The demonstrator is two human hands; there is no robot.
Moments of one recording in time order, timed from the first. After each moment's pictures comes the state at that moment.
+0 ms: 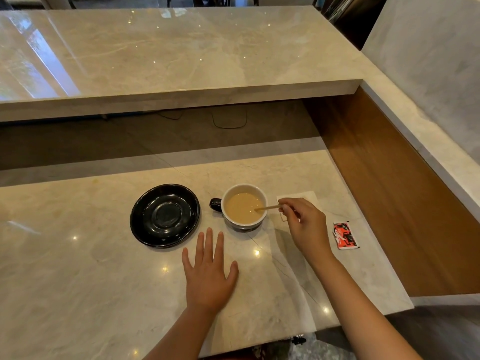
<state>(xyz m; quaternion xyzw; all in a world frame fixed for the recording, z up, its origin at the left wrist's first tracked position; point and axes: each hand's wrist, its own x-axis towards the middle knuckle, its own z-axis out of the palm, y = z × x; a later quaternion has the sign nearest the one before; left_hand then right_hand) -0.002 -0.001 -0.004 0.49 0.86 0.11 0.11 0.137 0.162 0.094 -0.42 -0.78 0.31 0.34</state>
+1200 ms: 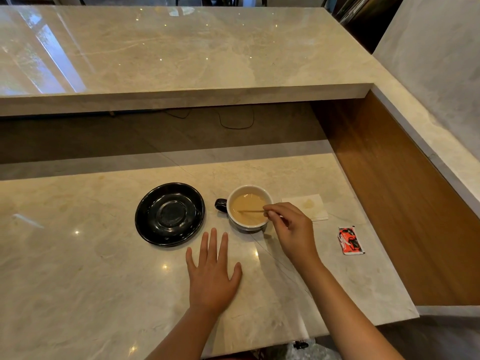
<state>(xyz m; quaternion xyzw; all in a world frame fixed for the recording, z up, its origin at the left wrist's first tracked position) -0.002 0.000 -0.004 0.48 0.86 0.10 0.11 0.113 0.144 0.091 -0.37 -0.76 0.40 0.35</state>
